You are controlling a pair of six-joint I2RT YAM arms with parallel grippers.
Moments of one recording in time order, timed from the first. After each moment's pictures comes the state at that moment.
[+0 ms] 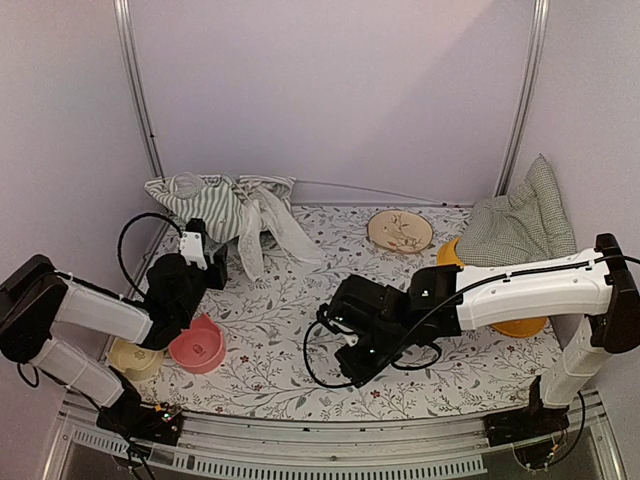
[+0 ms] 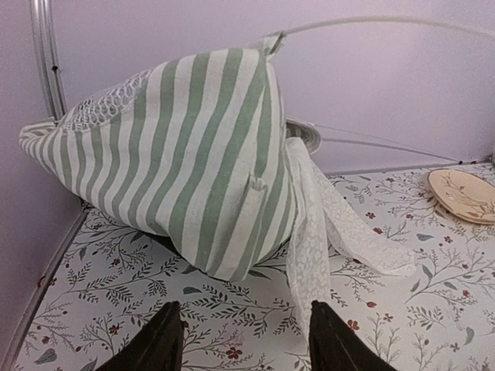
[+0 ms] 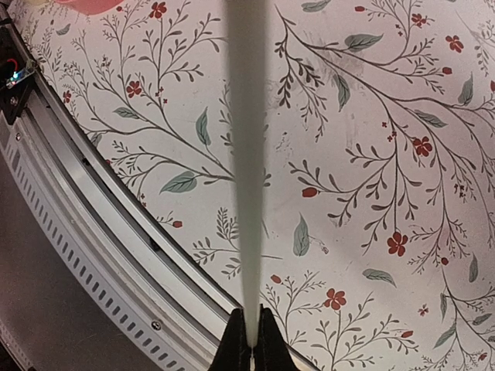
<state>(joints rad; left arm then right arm) -0.59 1.39 0.38 0.91 -0.52 -0.05 1.30 1.67 1.27 -0.75 0.03 0.57</state>
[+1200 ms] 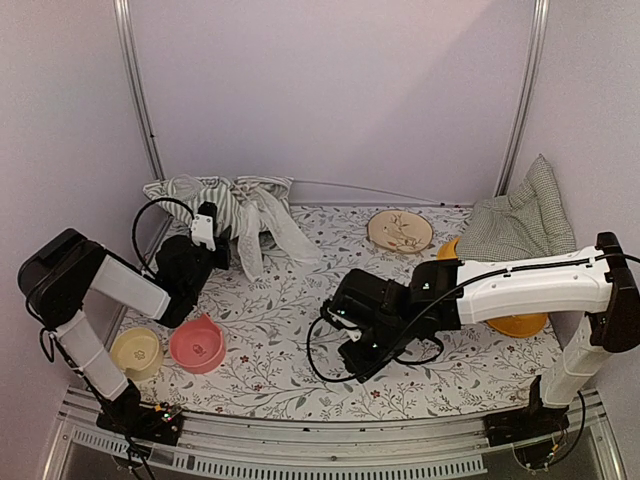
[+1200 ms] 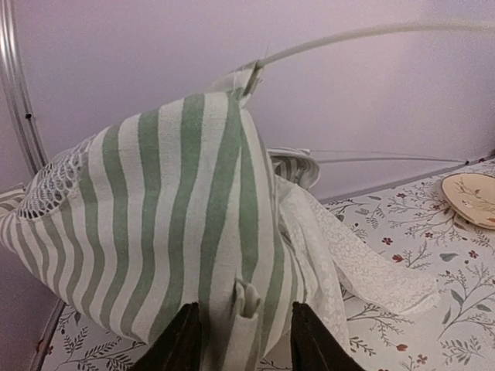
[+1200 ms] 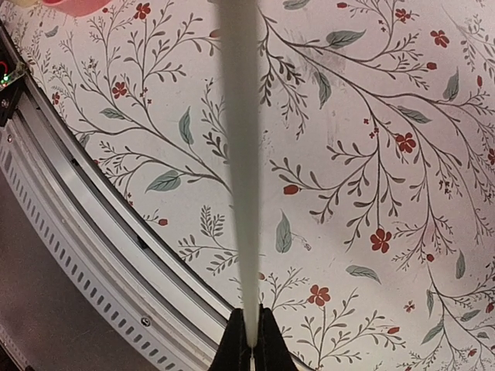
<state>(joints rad) -0.45 1.67 0.52 1.16 -0.33 0.14 1.27 1.67 1.29 -0.79 0.02 0.55</state>
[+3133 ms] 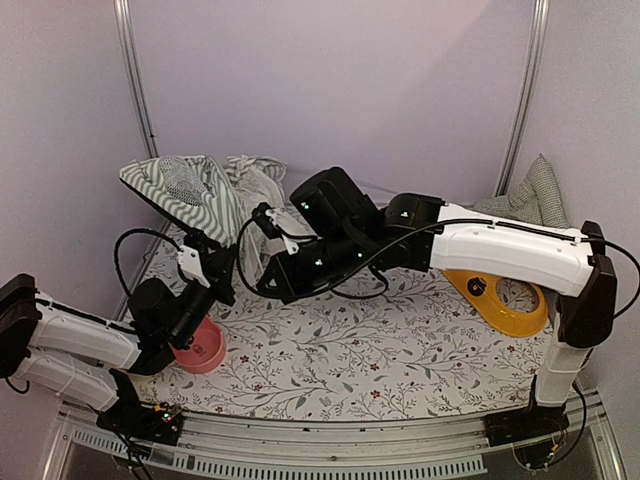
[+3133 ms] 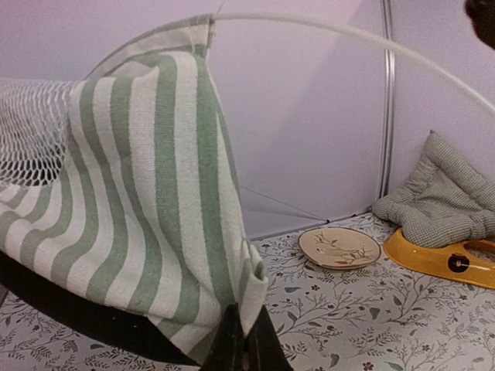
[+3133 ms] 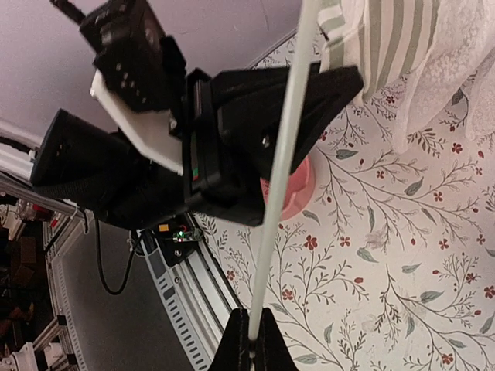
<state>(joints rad) -0.85 1.26 0.25 1.21 -0.44 0.07 1.20 1.85 1.79 -0.60 -0.13 0.46</state>
